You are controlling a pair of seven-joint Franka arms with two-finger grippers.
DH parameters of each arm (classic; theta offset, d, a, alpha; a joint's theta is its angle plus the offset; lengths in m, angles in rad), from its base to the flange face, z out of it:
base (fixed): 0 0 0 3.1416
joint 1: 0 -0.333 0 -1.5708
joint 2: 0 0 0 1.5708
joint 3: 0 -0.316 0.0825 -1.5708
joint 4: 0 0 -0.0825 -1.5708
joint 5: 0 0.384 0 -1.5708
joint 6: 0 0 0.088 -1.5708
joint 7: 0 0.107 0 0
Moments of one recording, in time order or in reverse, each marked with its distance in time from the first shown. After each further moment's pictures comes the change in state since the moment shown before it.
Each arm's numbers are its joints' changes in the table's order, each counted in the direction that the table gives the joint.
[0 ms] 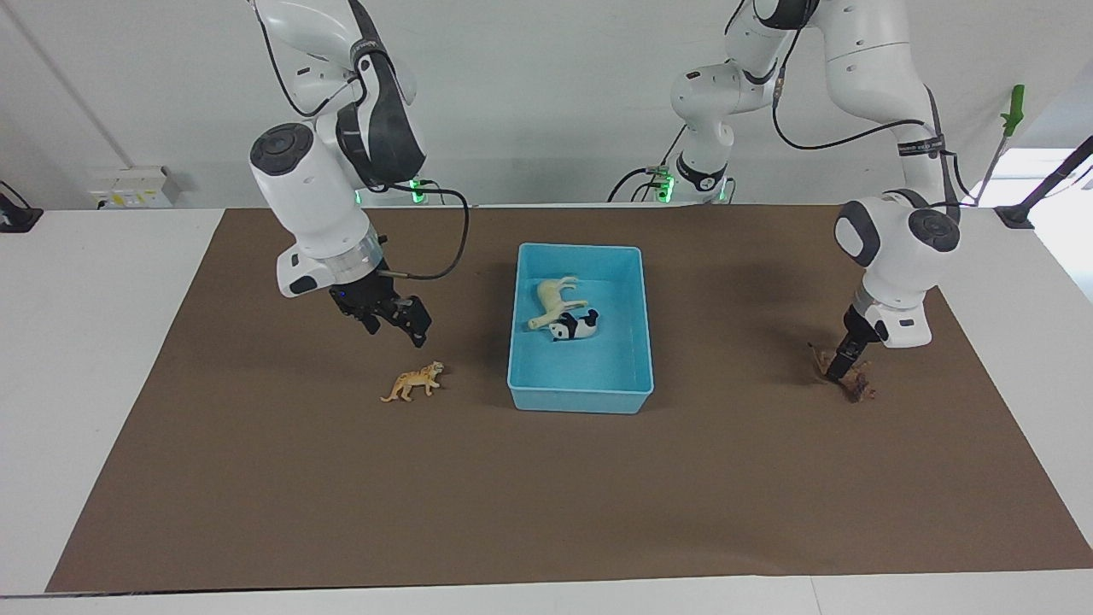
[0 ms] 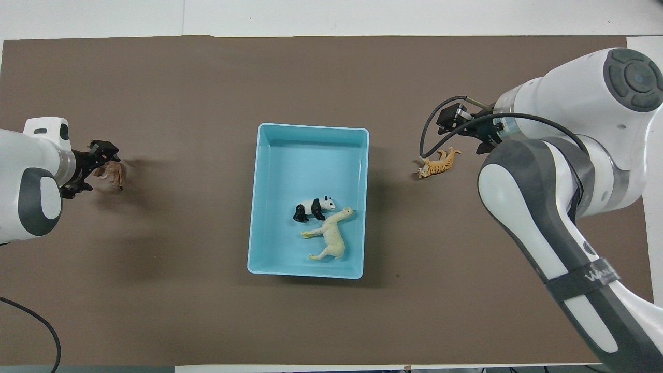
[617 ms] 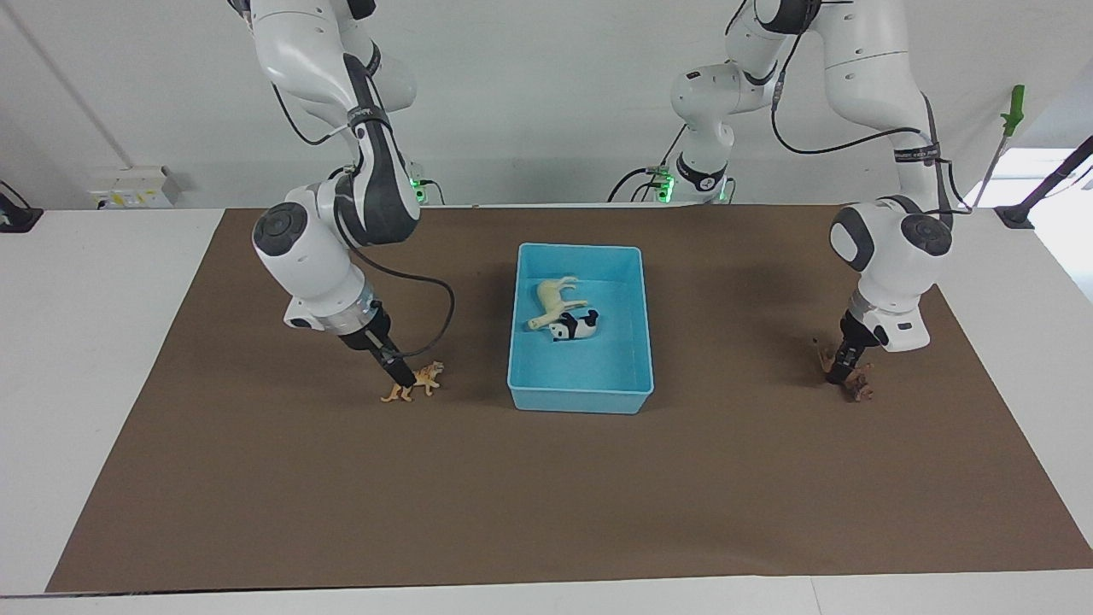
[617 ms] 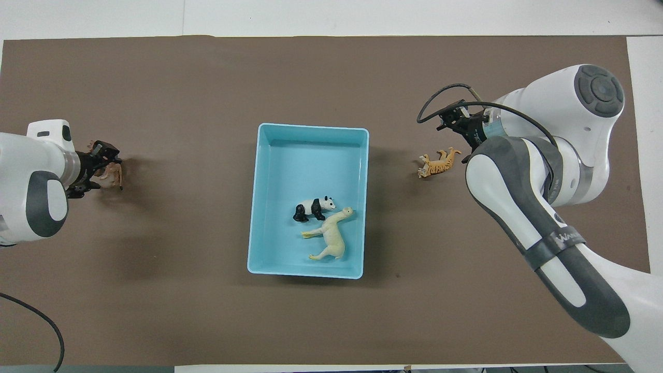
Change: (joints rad) left arm 0.001 -0.011 0.001 0.004 0.000 -0.031 -0.079; right arm 0.043 -0.124 0.000 -0.069 0.067 -0.102 0.321
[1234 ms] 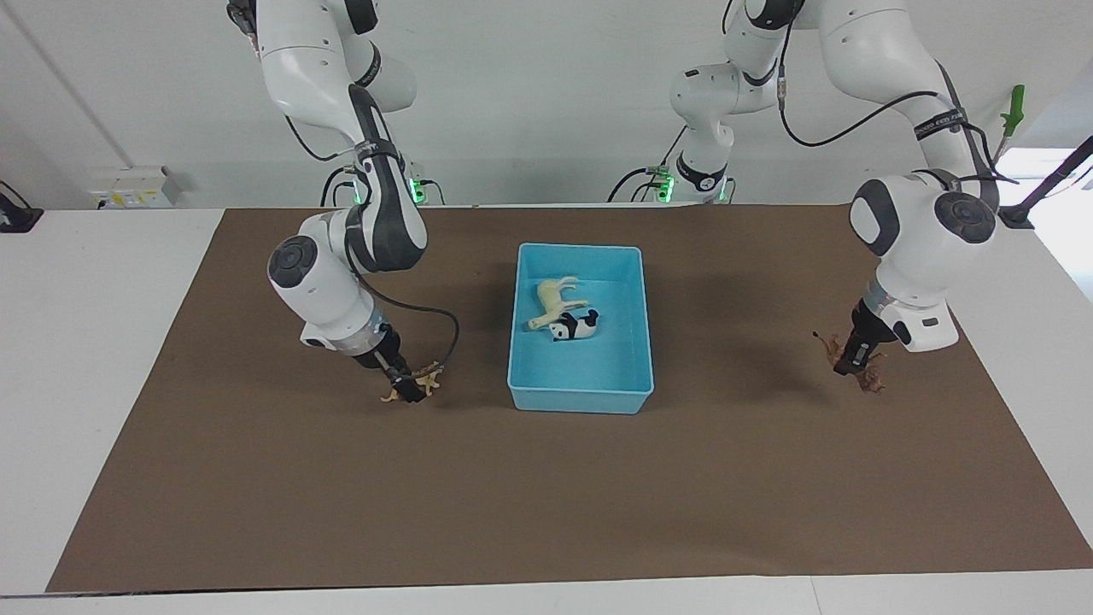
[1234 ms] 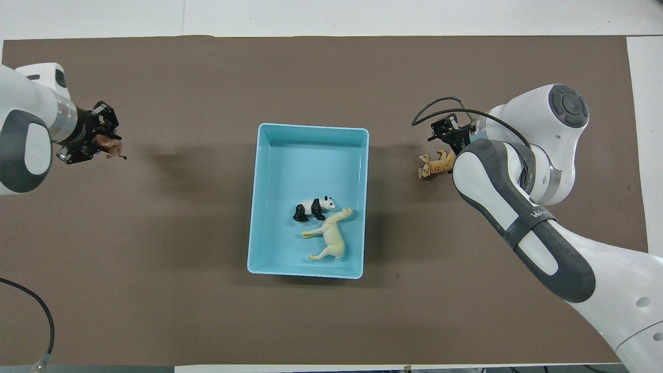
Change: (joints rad) left arm 0.190 0.020 0.029 0.366 -0.005 0.496 -0.263; right arm -0.010 -0.064 -0.011 -0.017 0.061 -0.091 0.010
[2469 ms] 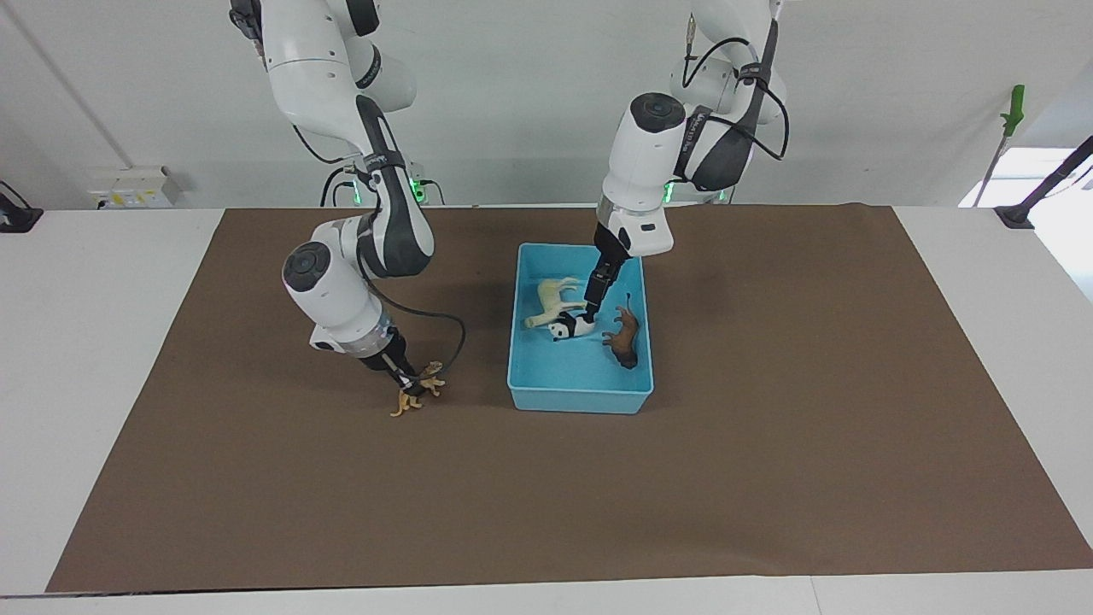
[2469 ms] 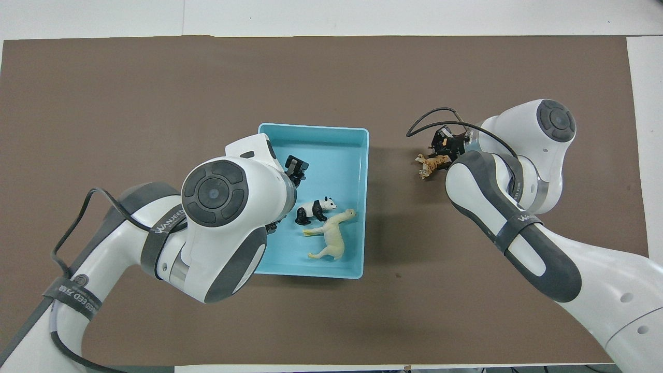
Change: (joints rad) left arm 0.542 0.218 -0.018 -0.261 -0.120 -0.176 -0.574; right arm -0.007 -0.008 0.000 -0.057 0.000 -0.086 -0.035
